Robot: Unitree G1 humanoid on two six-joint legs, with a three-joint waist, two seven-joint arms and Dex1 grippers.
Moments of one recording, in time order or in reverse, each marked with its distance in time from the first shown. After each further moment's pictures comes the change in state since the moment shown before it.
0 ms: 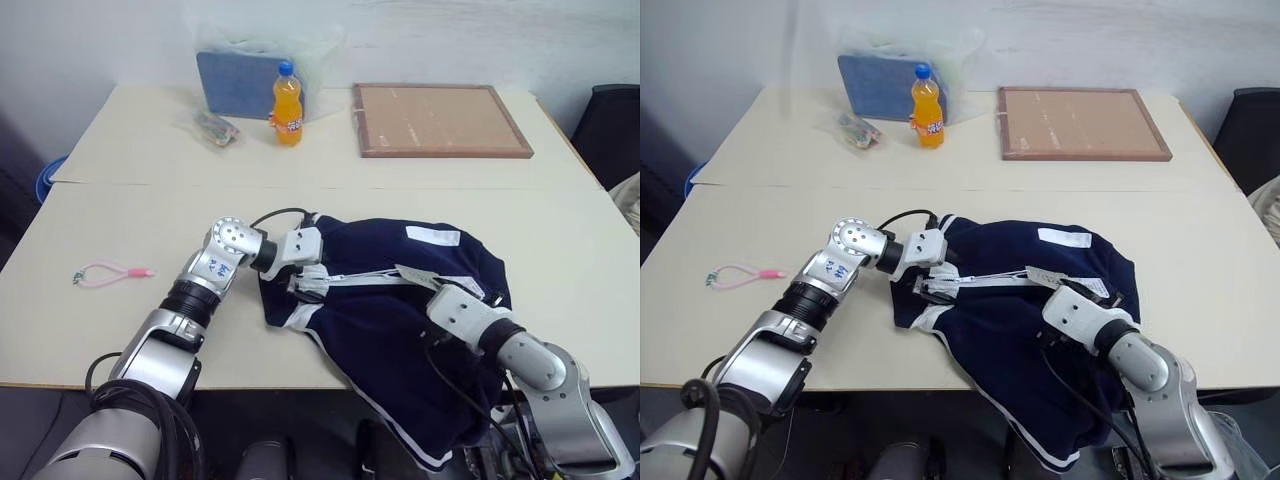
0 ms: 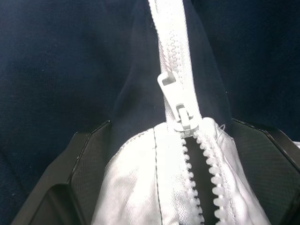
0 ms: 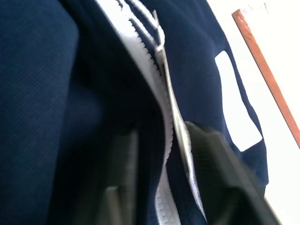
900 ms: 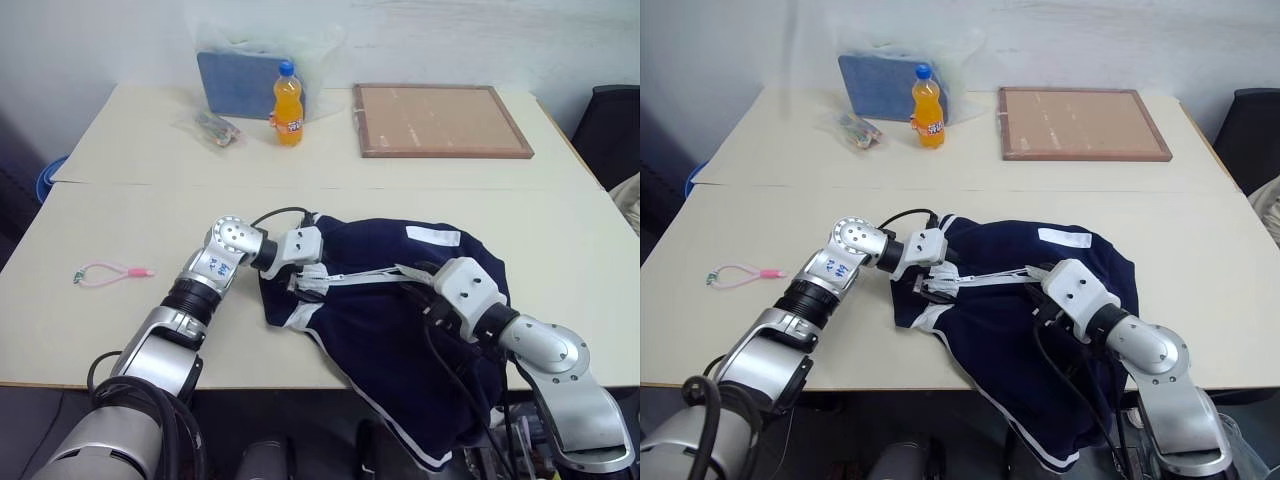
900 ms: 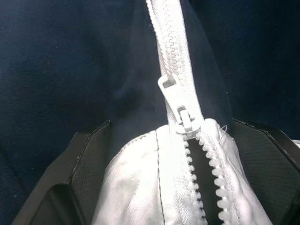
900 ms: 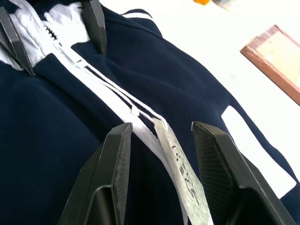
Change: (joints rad) left arm -0.015 -0.006 -0.001 0.038 0.000 -0.032 0.000; right arm -0.098 0.057 -0.062 -0.086 0.289 0.181 0.041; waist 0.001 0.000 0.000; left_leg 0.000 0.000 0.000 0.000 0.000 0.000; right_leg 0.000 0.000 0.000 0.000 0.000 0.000
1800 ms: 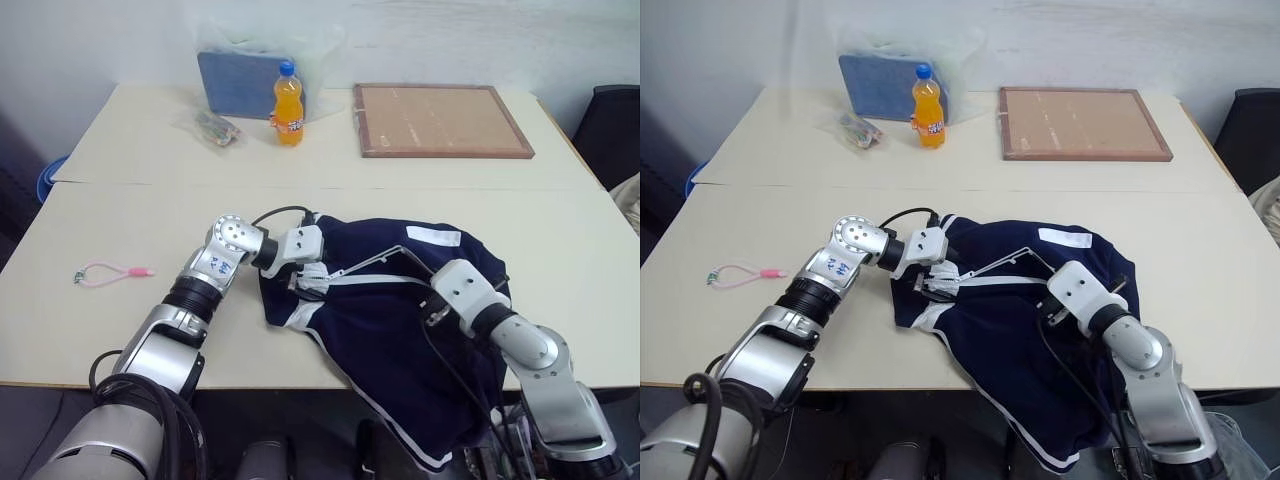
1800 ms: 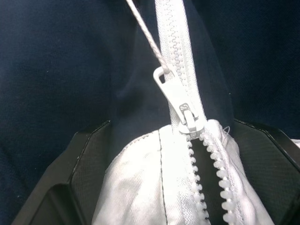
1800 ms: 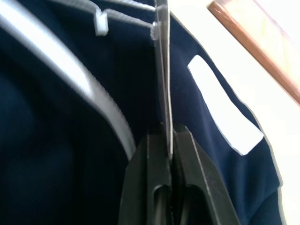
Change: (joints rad) left arm -0.011 -0.008 0.000 0.016 0.006 -0.007 0.001; right arm -0.006 0.110 0.009 0.108 -0.130 0.007 -0.165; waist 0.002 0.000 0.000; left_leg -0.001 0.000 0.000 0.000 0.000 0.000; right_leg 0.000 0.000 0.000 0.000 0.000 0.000
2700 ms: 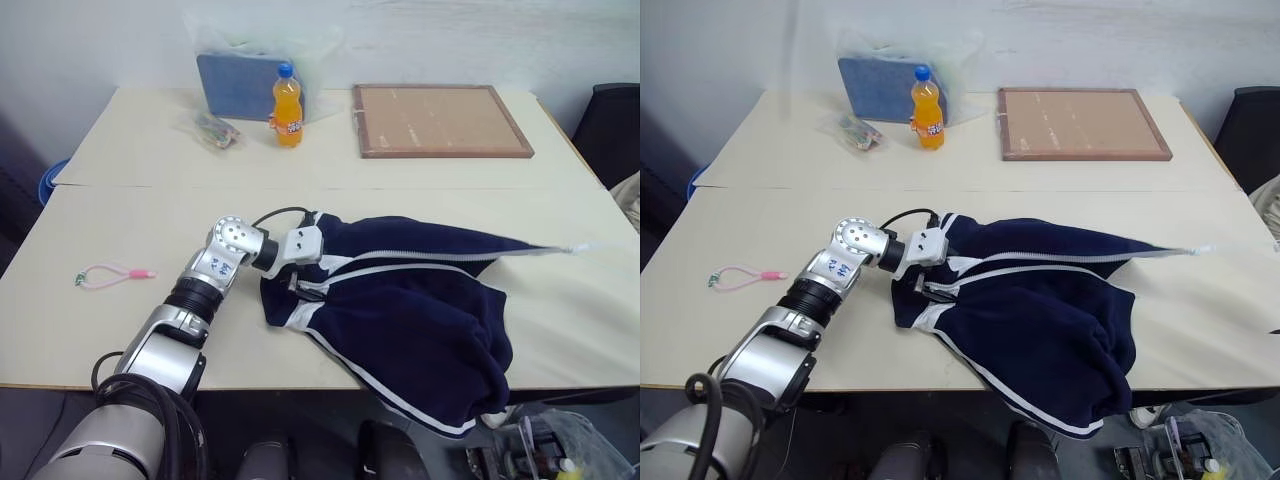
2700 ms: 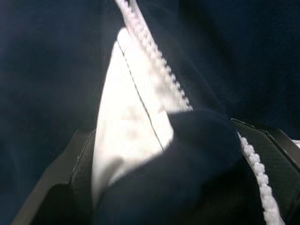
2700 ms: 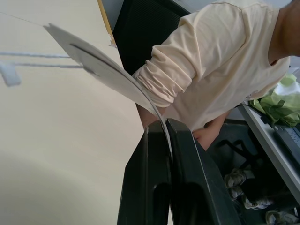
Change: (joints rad) left arm 0.003 -0.006 0.010 0.019 0.002 -0.014 0.003; right arm 0.008 -0.414 -0.804 0.639 0.225 -0.142 0.007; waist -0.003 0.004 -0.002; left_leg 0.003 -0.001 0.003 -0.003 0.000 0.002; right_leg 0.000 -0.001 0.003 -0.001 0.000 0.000
